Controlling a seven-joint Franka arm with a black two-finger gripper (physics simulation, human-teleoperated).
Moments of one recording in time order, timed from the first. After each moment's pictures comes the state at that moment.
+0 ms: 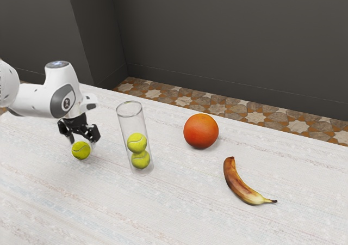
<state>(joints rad) 0.12 0.29 0.18 -2.07 -0.01 2.38 0.14</state>
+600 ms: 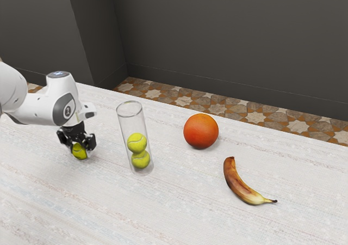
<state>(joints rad) 0.17 0.41 0.18 -2.02 -0.02 2.41 0.14</state>
